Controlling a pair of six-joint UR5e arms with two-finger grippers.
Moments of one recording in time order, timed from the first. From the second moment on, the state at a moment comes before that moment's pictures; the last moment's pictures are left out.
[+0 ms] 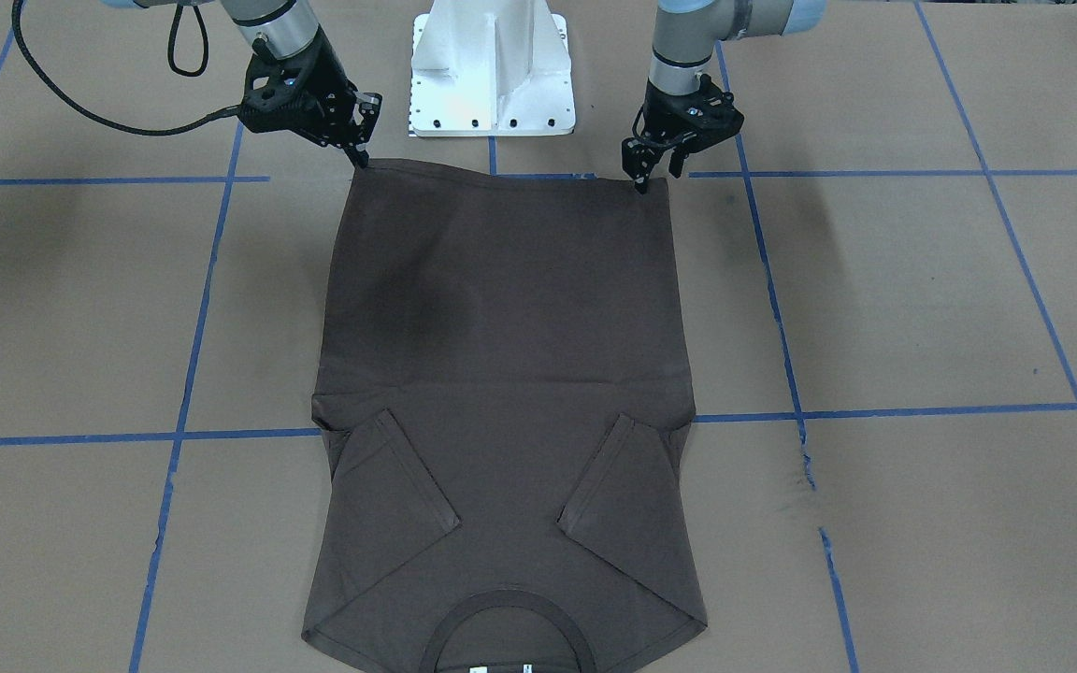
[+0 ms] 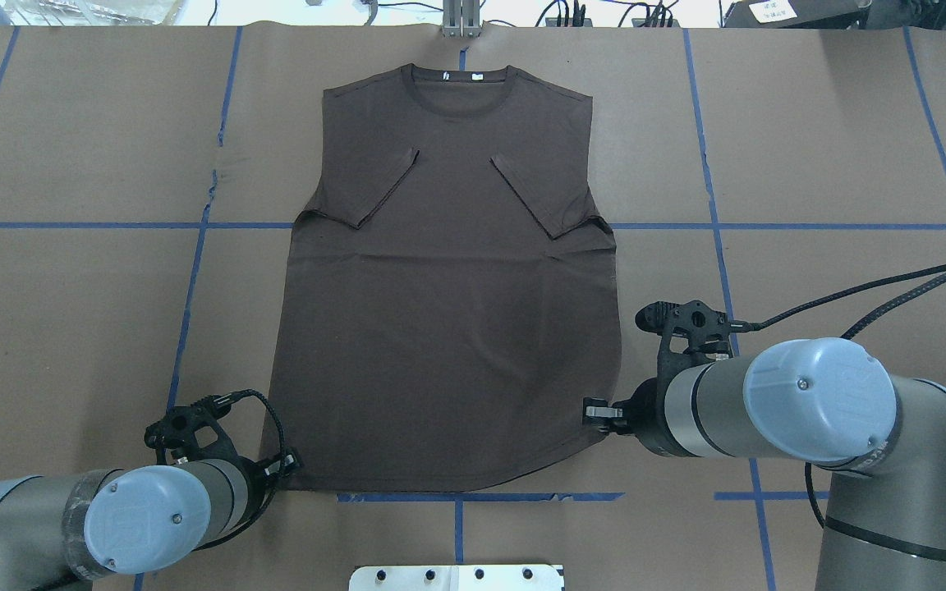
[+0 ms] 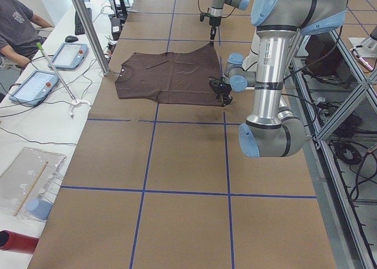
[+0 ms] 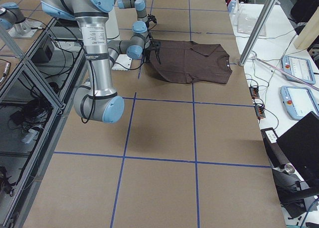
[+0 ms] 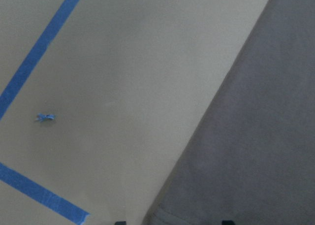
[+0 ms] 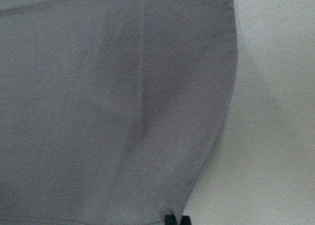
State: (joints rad) left arm -0.15 -1.72 -2.05 -1.71 -1.51 -1.98; right arm 0.34 -1.38 2.19 -1.38 1.76 1.48
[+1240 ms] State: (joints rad) left arm -0.16 -1.72 -2.09 -1.71 -1.51 -1.98; right arm 0.35 -1.39 2.20 -1.38 1.78 1.48
